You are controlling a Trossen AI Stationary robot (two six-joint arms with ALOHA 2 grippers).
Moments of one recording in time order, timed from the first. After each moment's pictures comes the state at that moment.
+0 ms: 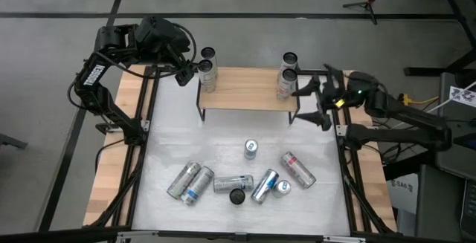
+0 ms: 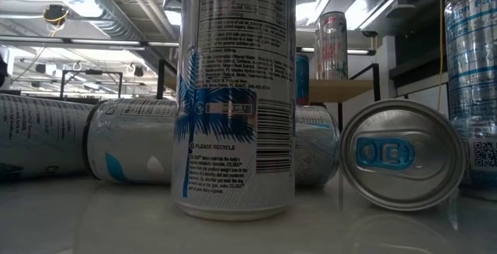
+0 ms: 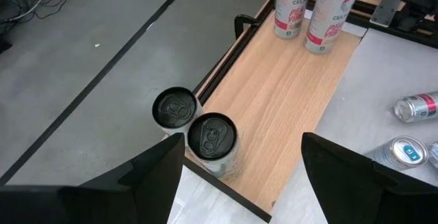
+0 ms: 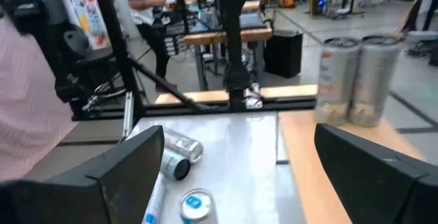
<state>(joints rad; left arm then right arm) 0.31 1.56 2.33 -1.53 -0.29 -0.13 -0.30 0.74 0.82 -0.19 -0.44 0.05</state>
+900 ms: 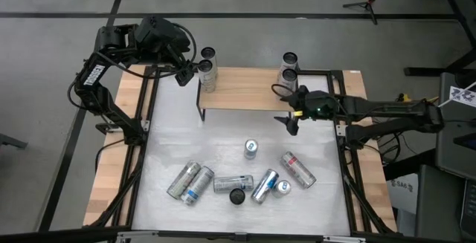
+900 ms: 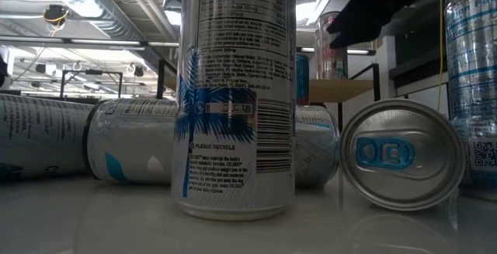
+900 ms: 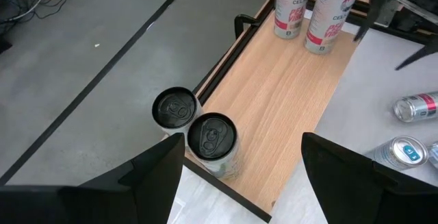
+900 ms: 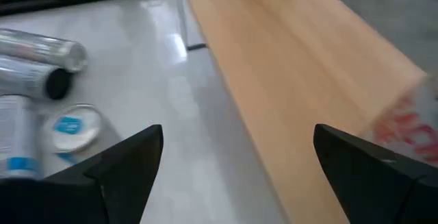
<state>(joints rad) 0.31 1.56 2.33 -1.53 -0.29 -0.13 -0.08 1.02 0.82 -0.37 0.21 0.13</state>
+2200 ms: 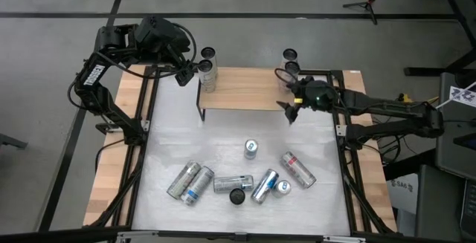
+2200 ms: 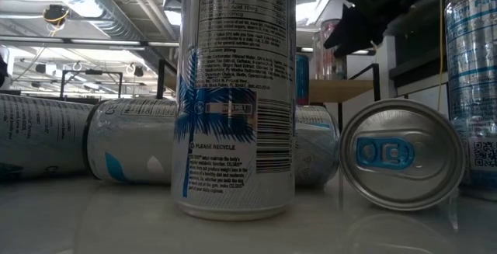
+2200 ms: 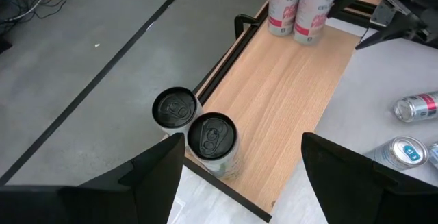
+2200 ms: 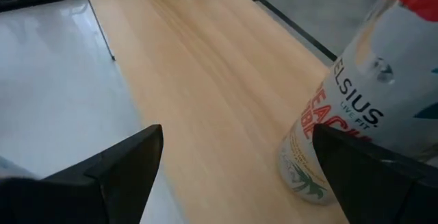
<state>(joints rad) 0.31 1.56 2.33 -1.53 -0.29 -0.13 -0.23 1.02 0.82 -0.37 0.27 0.10</state>
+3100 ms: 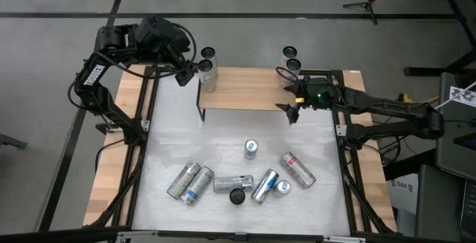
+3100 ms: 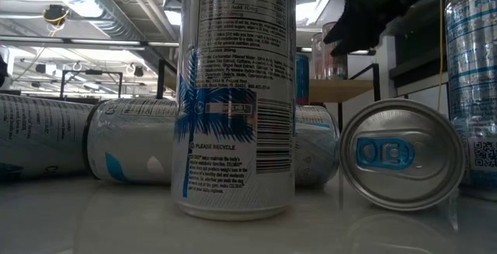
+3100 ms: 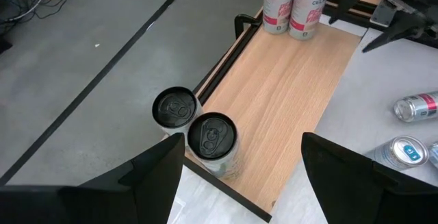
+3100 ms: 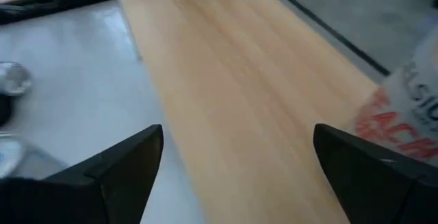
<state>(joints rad) 0.31 1.56 2.33 -1.53 -0.29 -0.13 -0.27 1.01 0.82 -0.35 0.11 0.10</state>
